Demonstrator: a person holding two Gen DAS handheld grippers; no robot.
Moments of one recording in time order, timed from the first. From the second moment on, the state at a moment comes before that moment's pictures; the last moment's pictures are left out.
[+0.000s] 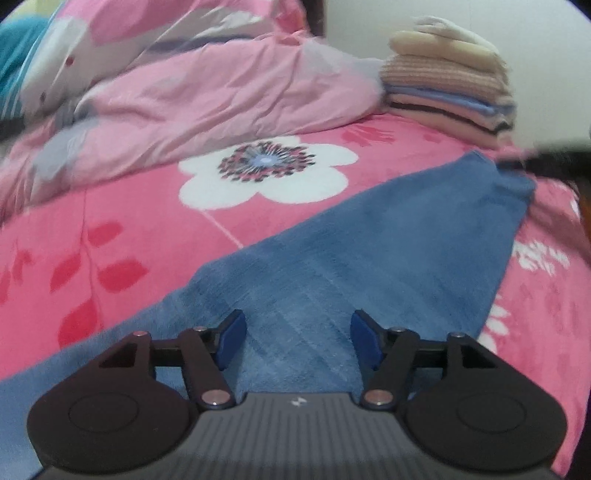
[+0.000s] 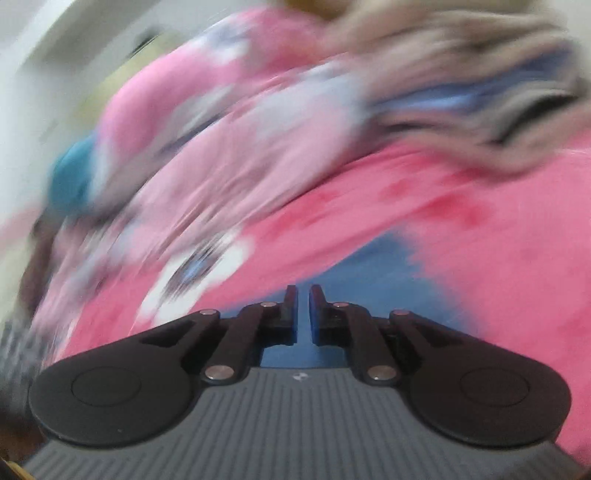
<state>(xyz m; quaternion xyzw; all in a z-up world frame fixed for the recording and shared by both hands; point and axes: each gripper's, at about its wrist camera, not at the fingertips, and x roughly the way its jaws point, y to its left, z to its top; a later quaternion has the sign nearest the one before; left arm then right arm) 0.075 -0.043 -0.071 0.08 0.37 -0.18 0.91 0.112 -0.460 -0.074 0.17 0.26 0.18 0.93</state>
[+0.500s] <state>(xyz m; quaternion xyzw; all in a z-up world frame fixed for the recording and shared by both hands) 0.071 -0.044 -0.070 0.06 0.38 -0.15 0.91 0.014 -0.446 -0.047 0.09 0.26 0.08 0.96</state>
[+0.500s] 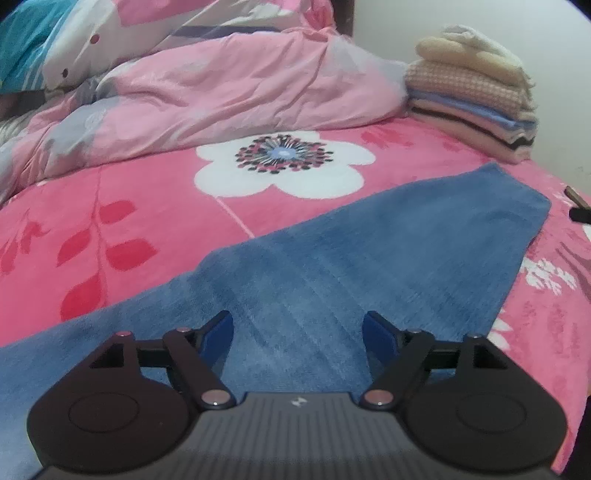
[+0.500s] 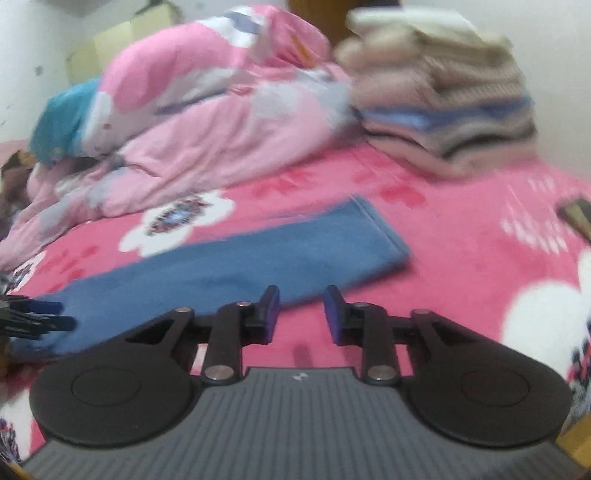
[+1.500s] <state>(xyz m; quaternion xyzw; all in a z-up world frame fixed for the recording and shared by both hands) 0.065 -0.048 -0.075 0.03 0.41 -0.07 0.91 0.067 -0.289 -0.048 -0.01 0.32 0.13 0.94</state>
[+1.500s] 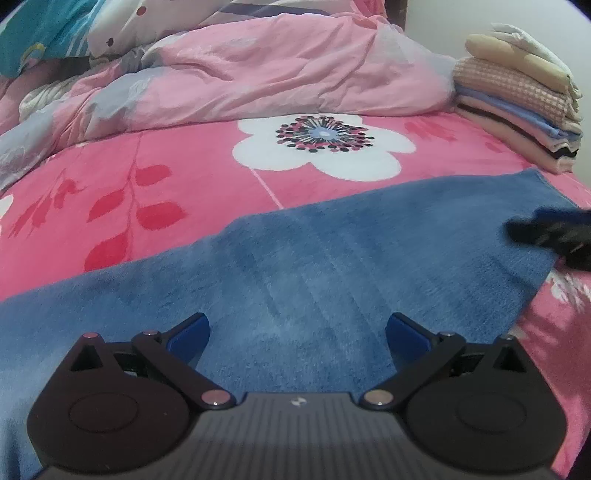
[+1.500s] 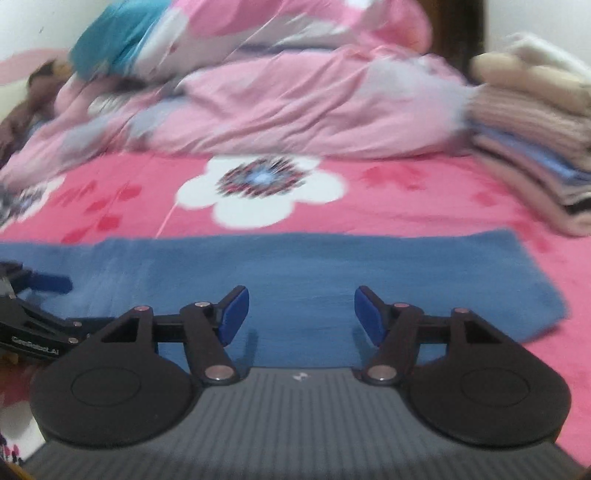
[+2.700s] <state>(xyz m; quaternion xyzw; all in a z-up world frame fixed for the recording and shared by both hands) -0.075 0.060 -0.062 0.06 0.31 -0.07 0.95 0.000 -0.185 -0.033 -0.08 0.36 0.22 0.90</state>
